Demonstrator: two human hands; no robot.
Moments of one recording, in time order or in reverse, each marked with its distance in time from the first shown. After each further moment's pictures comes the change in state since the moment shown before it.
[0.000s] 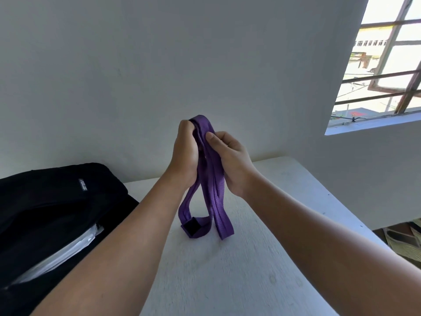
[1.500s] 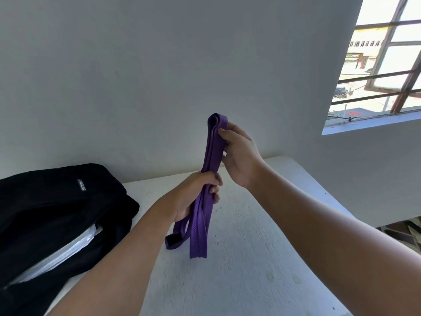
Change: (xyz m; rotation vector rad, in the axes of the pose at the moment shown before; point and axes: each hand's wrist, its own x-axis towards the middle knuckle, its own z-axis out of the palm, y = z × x) left_hand -0.028 -0.049 -0.039 0.235 -0.399 -0.374; right_hand 0.010 -0.018 -0.011 0.086 0.072 -0.002
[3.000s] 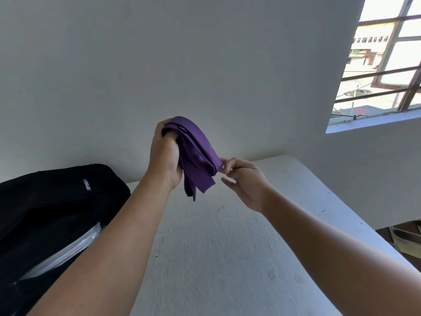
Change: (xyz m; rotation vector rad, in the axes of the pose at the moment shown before) left_hand 0.000 0.065 -0.006 -0.210 0.588 0.511; right_hand -0.015 0.048 -0.057 -0.144 -0.160 0.109
